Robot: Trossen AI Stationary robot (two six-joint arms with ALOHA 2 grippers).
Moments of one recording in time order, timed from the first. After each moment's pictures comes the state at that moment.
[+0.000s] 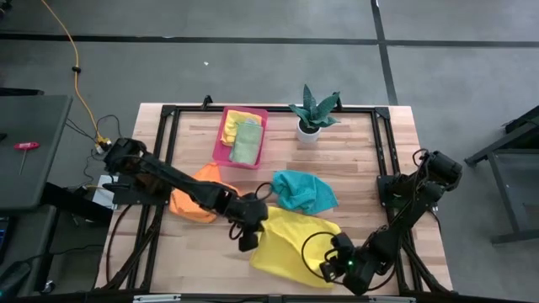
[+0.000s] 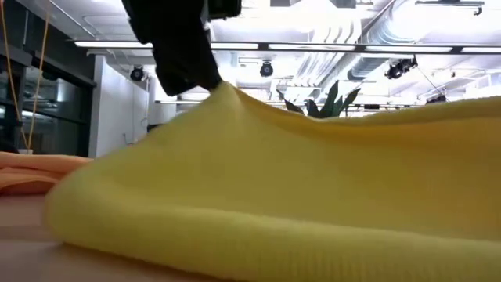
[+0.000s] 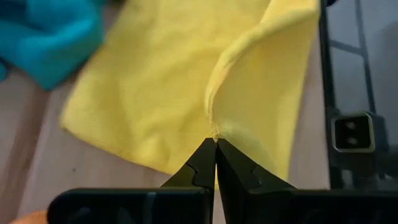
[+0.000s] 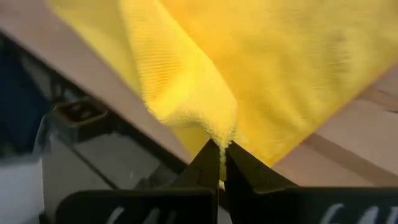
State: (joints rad) left arm -0.24 1.71 1.13 -0.31 0.02 -0.52; right arm 0.91 1.69 1.08 -0.49 0.29 2.05
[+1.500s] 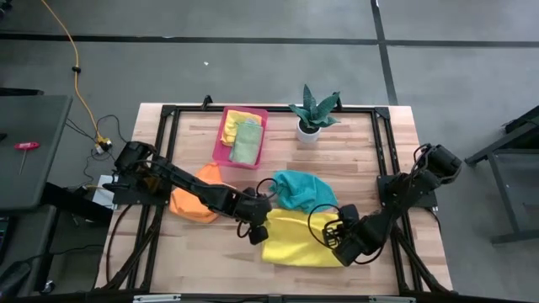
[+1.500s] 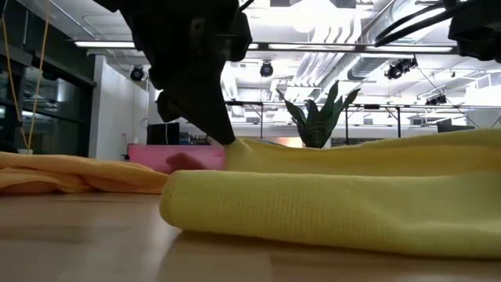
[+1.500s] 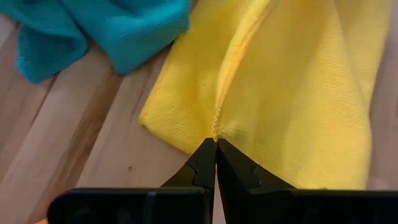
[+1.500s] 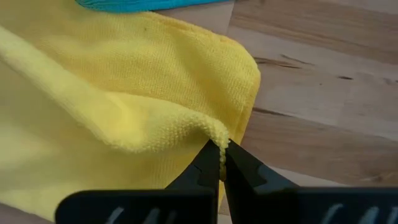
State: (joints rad) left arm -0.21 1.81 1.13 -0.32 -0.17 -0.65; right arm 0.75 1.64 1.08 -1.00 0.21 2.09
